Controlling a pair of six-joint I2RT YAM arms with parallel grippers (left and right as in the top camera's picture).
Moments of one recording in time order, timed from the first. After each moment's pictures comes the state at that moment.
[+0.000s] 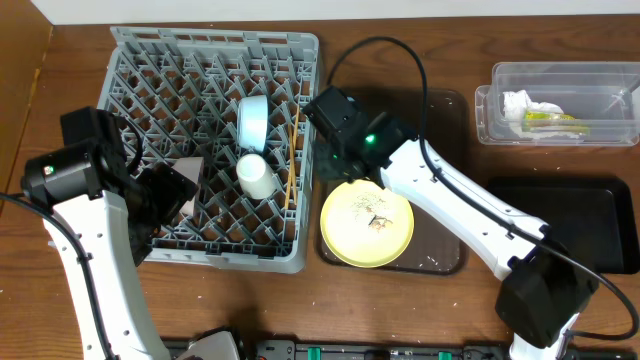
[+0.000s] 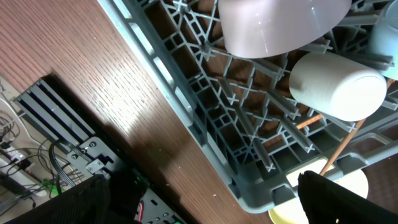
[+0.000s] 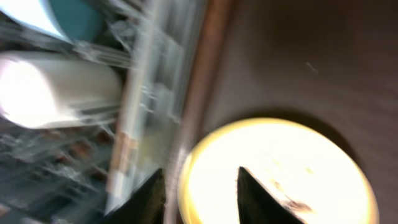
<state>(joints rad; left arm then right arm) 0.37 1.35 1.48 -1.61 0.01 -0.61 0.78 1.93 1.71 -0.96 0.02 0.65</state>
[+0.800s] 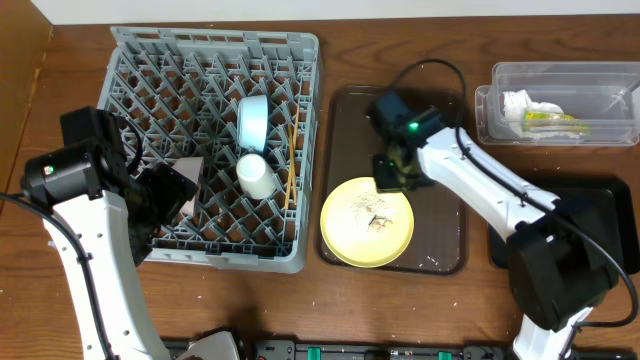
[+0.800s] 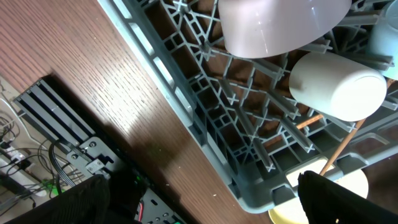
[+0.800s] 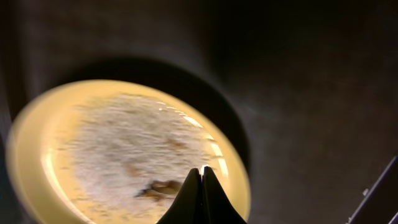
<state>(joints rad) 0.37 1.35 1.48 -1.61 0.01 -0.61 0.56 1.93 1.43 -0.95 -0.06 0.49</state>
